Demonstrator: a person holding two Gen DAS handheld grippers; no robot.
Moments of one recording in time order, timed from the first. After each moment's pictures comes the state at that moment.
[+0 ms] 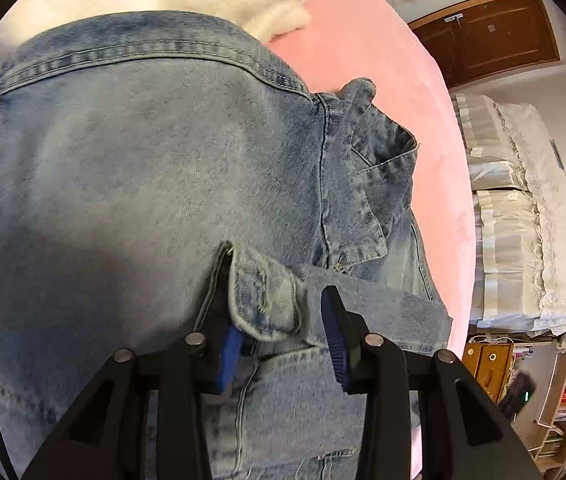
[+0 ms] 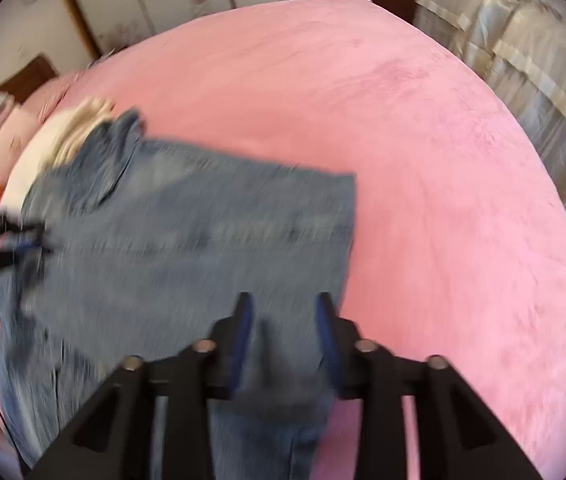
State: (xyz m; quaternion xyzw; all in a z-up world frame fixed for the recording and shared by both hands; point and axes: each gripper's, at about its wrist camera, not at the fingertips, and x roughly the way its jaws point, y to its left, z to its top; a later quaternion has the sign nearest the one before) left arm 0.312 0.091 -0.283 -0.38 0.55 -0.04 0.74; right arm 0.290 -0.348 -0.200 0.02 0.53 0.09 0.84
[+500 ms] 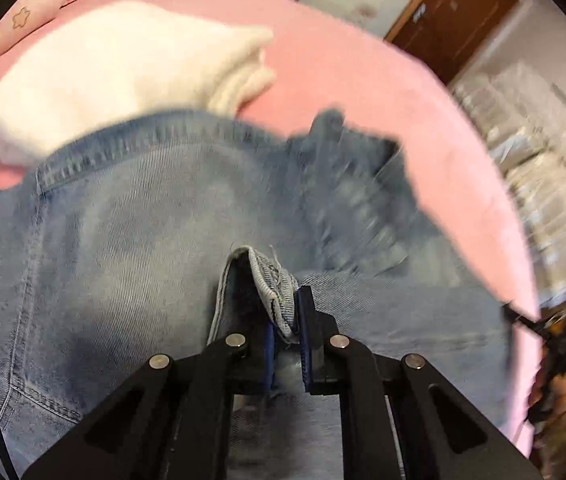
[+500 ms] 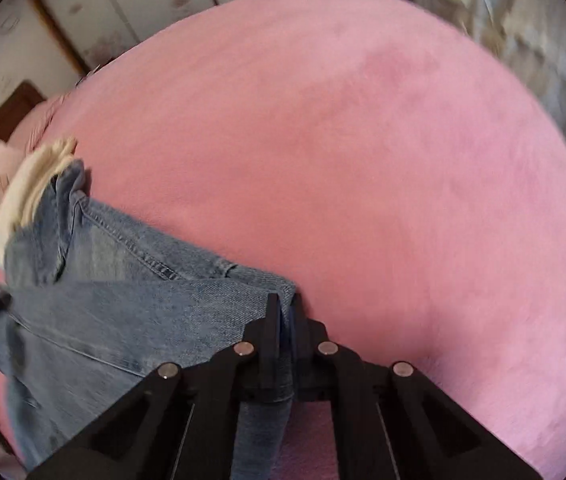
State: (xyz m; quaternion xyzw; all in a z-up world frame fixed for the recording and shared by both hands) left arm 0.295 0.057 -0.259 -0.20 0.51 0.02 0.84; right arm 0.373 -0.356 -0.237 0.01 0.54 0.10 0.84
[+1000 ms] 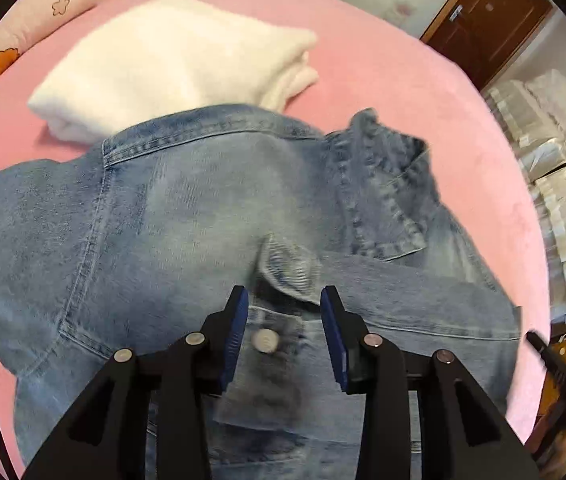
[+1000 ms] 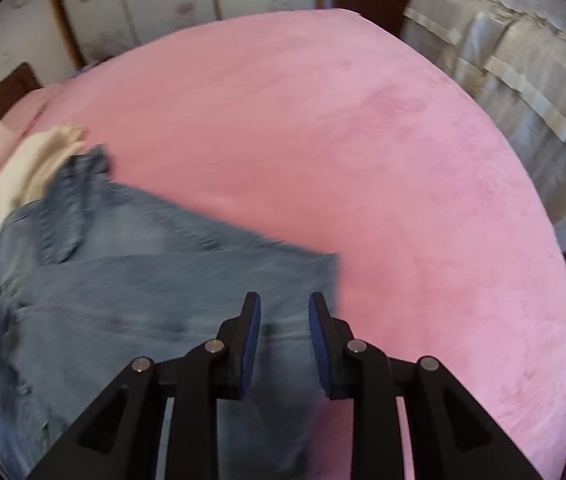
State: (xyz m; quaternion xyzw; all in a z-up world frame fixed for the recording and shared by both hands) left arm 0.264 0.062 -0.219 -0.22 0.51 0.08 0.83; right arm 0.308 -0.302 -0.192 0.00 0.50 0.10 0.86
